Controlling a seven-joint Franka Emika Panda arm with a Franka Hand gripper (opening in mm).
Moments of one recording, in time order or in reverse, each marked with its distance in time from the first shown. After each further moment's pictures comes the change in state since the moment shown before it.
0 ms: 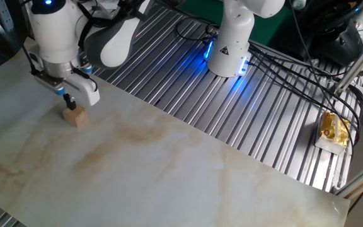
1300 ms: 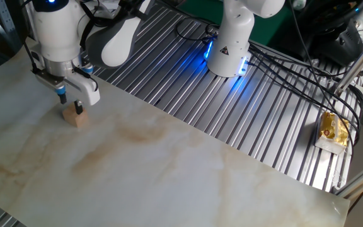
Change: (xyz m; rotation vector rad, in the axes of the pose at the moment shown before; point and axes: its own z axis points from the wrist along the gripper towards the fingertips) arm 0.001 0.000 0.000 -0.002 -0.011 0.008
